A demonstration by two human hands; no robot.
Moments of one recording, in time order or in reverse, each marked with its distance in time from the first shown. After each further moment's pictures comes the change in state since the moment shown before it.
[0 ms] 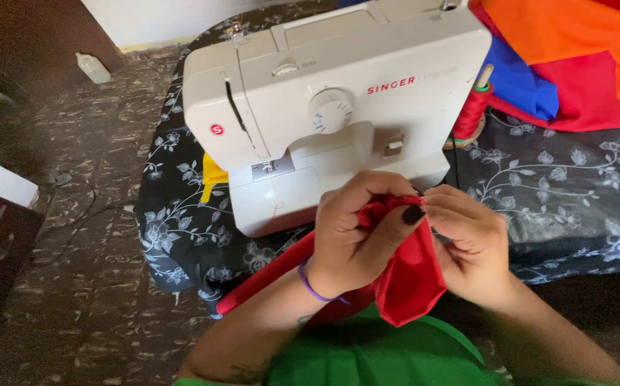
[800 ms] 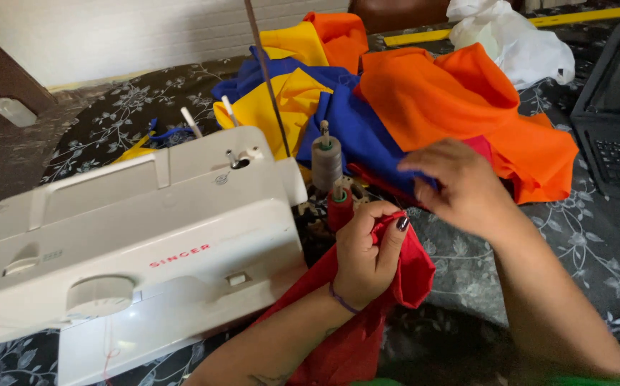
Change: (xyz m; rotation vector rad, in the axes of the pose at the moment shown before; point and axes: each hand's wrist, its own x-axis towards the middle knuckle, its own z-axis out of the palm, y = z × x) left_hand 0.150 -0.221 0.226 0.098 0.162 0.087; right_hand 0.063 0.289 -0.247 -0.385 -0.252 0.015
